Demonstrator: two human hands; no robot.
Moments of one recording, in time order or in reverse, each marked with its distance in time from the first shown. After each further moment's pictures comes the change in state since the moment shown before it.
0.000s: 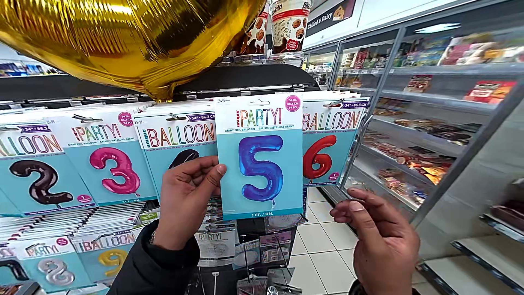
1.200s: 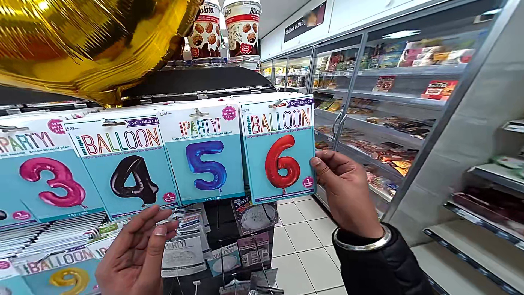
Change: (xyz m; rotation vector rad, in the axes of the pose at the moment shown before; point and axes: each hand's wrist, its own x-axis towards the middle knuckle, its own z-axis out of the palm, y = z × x) left_hand -0.095 -0.018 0.026 0.089 0.212 0.064; right_hand 0.084 0.010 -0.047 -0.010 -0.143 0.203
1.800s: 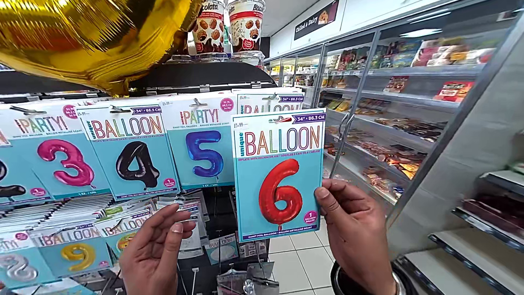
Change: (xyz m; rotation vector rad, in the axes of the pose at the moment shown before) left_hand -0.033 0.015 0.025 -0.070 -0.008 -0.050; right_hand -0.067 -0.014 -0.005 0.233 0.010 -0.024
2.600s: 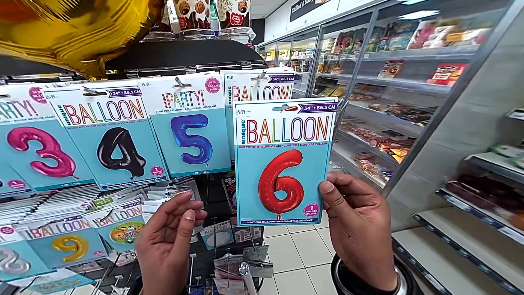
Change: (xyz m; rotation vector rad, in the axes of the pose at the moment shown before) left_hand -0.007 -0.008 0.028 -0.041 -0.058 -0.006; right_hand -0.014 -0.004 -0.019 -0.017 0.023 -0.026
